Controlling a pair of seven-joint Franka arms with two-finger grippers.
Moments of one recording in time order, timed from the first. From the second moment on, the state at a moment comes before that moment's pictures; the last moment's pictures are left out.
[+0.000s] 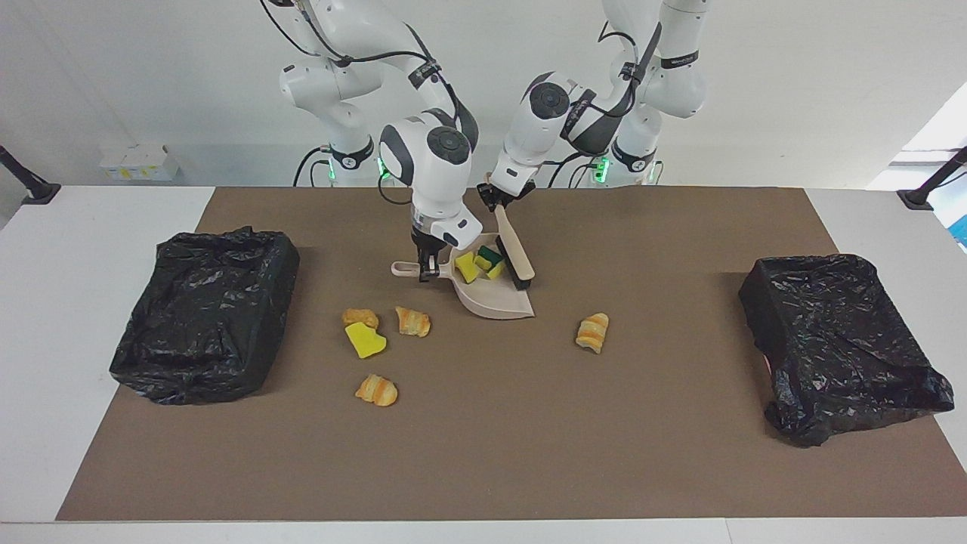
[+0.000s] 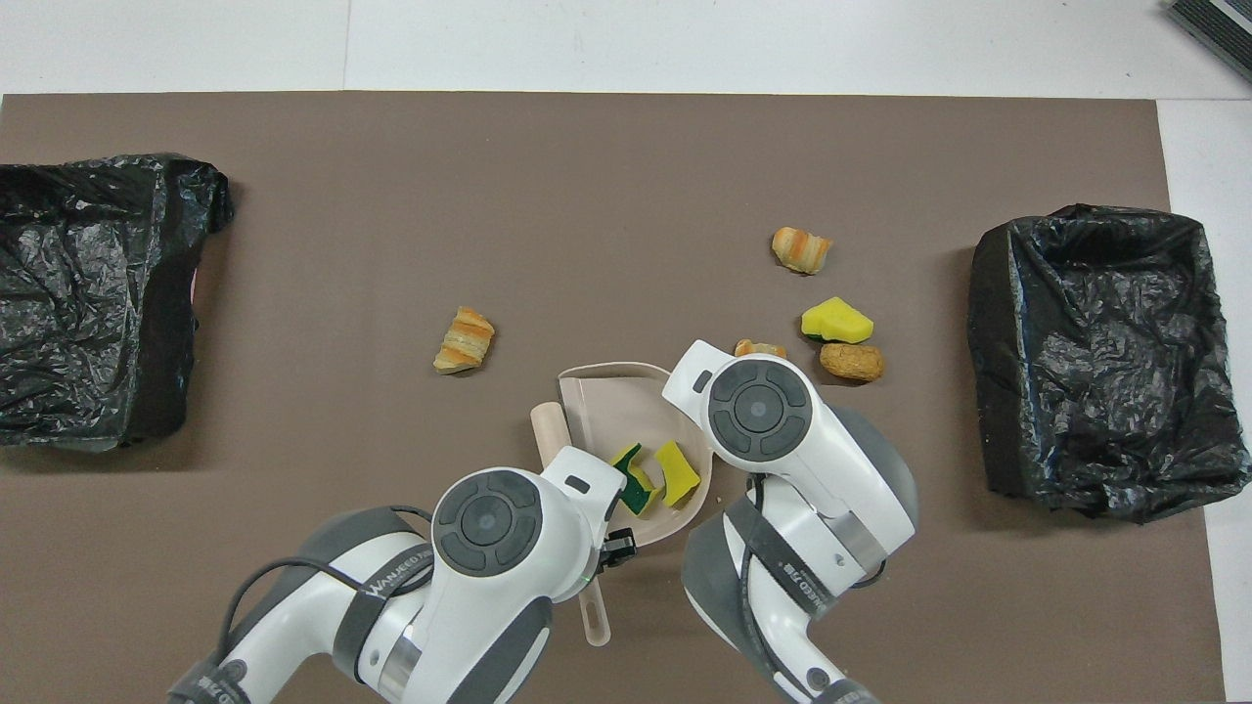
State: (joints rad) left arm -0.74 -0.04 -0.03 -2.24 -0.28 2.09 -0.81; right arm 0.41 0.14 0.11 -2.07 -0.24 2.11 -1.08
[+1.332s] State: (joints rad) left arm -0.25 0.14 -0.02 -2.01 -0.02 2.03 -0.05; right arm 0.45 0.13 0.12 -2.08 -0.24 2.02 -0.78
